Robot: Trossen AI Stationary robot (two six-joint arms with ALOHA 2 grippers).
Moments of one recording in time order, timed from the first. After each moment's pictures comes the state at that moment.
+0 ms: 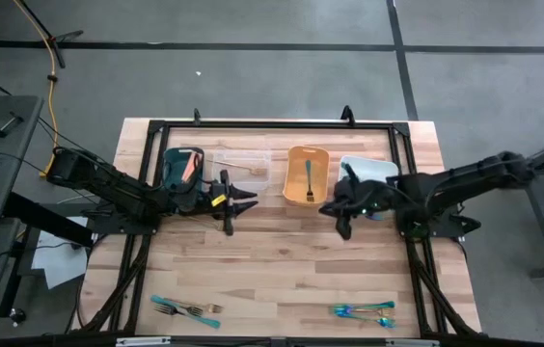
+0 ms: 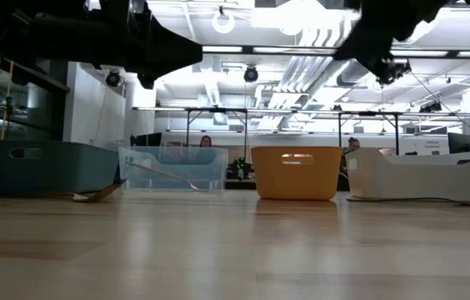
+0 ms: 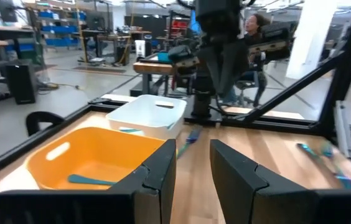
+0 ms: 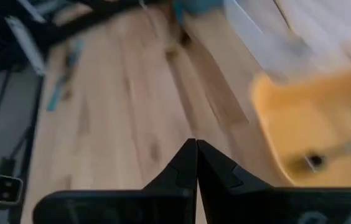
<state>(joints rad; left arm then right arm) -0.13 1.35 0.37 0.99 -0.28 -0.06 0.18 1.05 0.75 -0.30 0.15 0.48</state>
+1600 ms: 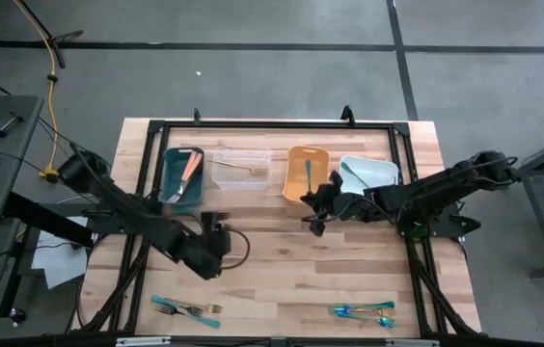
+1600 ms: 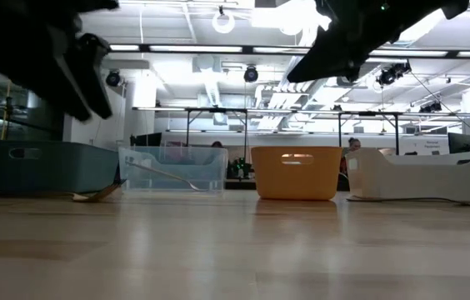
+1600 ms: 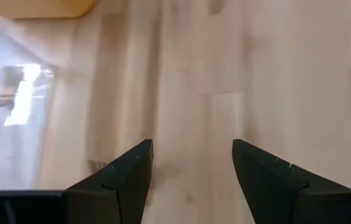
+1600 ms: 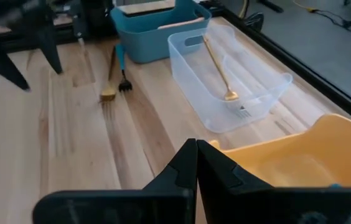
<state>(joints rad) -0.59 1.47 0.90 -0.62 -0.55 -0.45 0.21 1.31 0.75 0.03 0.53 0.29</state>
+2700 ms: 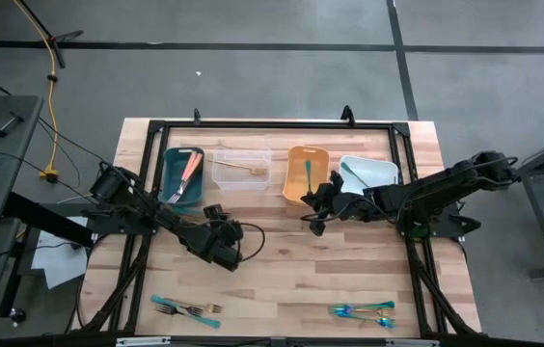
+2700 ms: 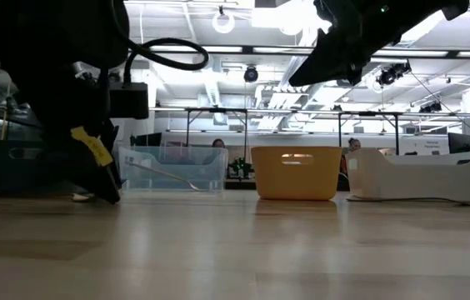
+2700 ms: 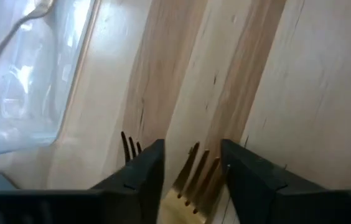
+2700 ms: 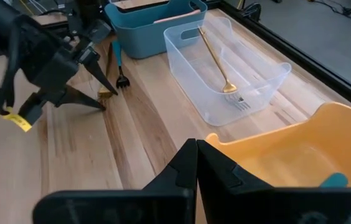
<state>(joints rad) -0.45 1.81 0.90 -0.66 -0.67 -0.68 0.21 1.31 0.75 0.01 0.52 0.34</state>
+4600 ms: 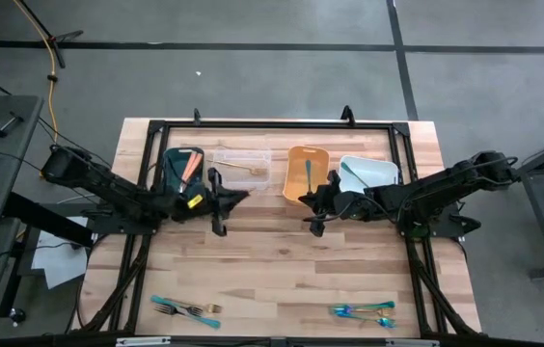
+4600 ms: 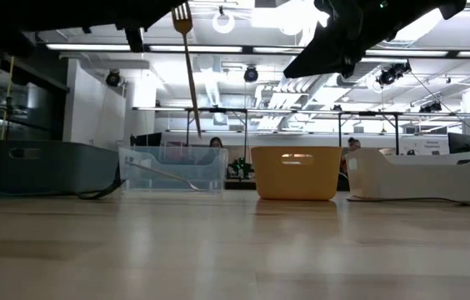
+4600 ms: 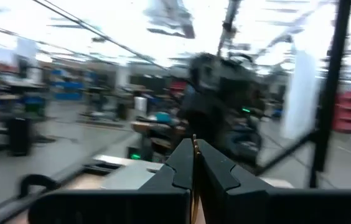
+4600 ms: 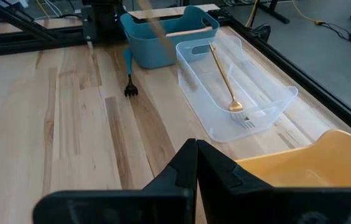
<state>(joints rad) -0.23 1.28 0.37 1.23 -0.43 0.02 0.21 1.31 0.75 0.07 0.50 0.23</state>
